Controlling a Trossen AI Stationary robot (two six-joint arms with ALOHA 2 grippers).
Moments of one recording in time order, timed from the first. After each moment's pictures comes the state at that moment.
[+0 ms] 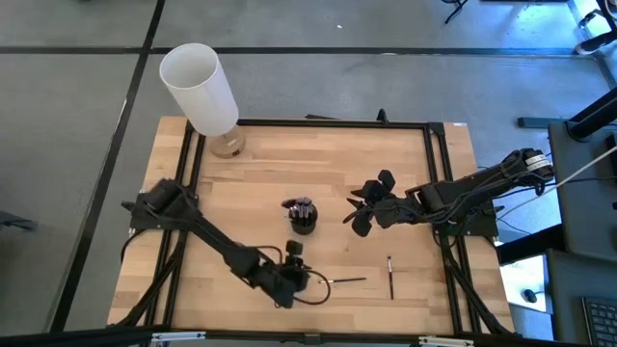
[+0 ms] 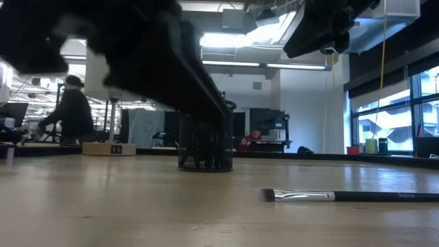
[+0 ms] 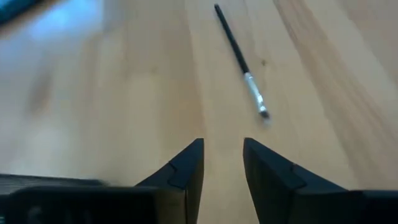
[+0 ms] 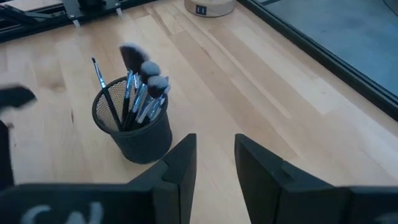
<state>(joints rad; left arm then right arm) -0.57 1.94 1.19 -0.11 -0.55 -0.09 0.31 1.21 0.92 -0.43 0.68 0.55</state>
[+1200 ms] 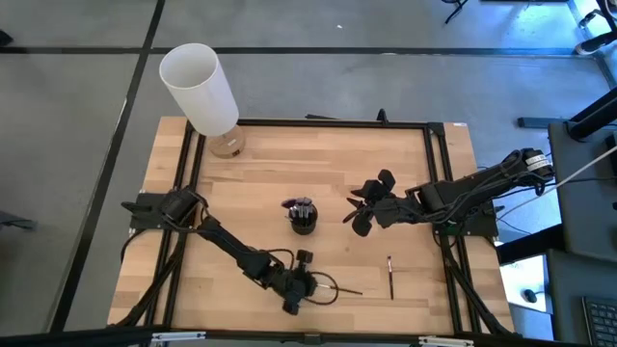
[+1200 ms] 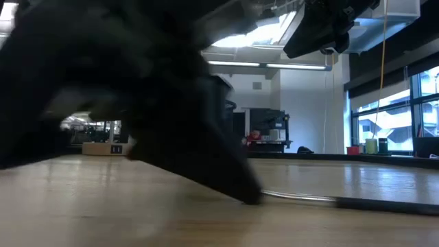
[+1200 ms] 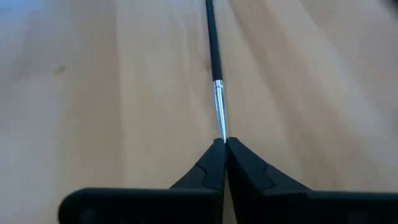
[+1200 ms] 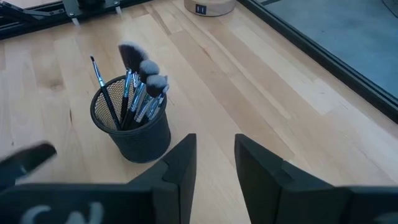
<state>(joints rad) -0.53 2.13 1.21 0.06 -0.34 -0.14 0.31 1.21 0.92 -0.43 0.68 0.54</state>
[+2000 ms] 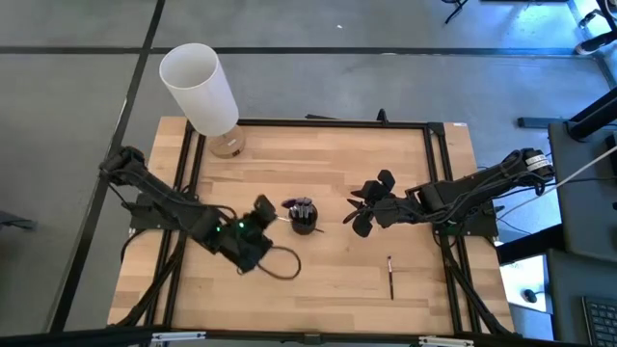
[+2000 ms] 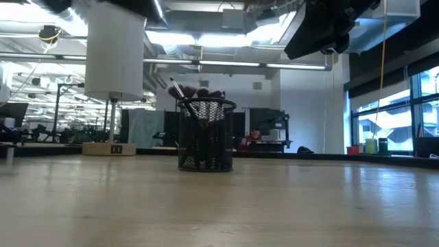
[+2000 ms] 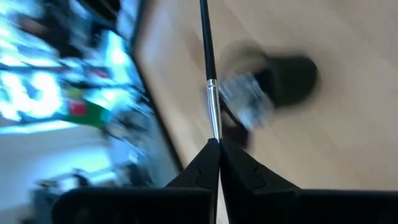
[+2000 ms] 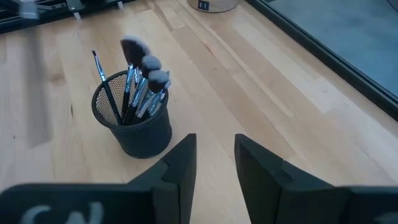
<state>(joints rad) -0.55 1.47 1.23 -0.84 -0.85 0.47 0.31 1.21 0.92 -0.44 0.66 0.53</state>
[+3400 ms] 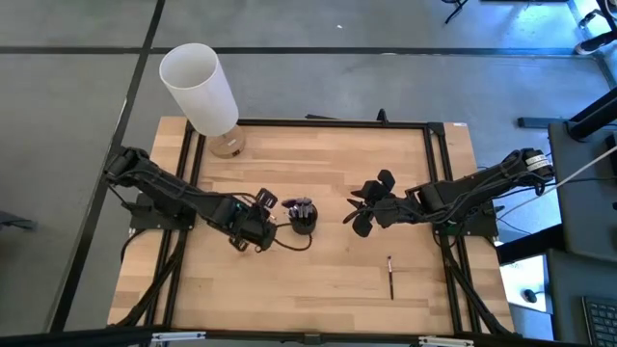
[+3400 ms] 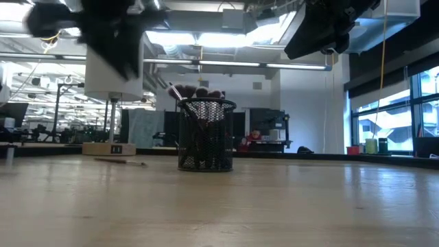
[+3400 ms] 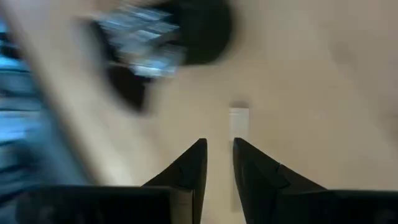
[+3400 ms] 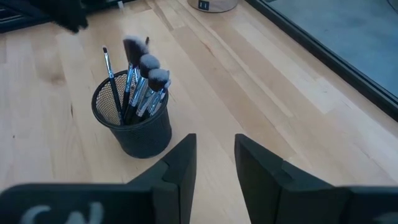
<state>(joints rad) -0.37 1.51 1.18 -0.99 -0.48 0.30 0.31 1.21 0.92 -0.44 0.66 0.53</state>
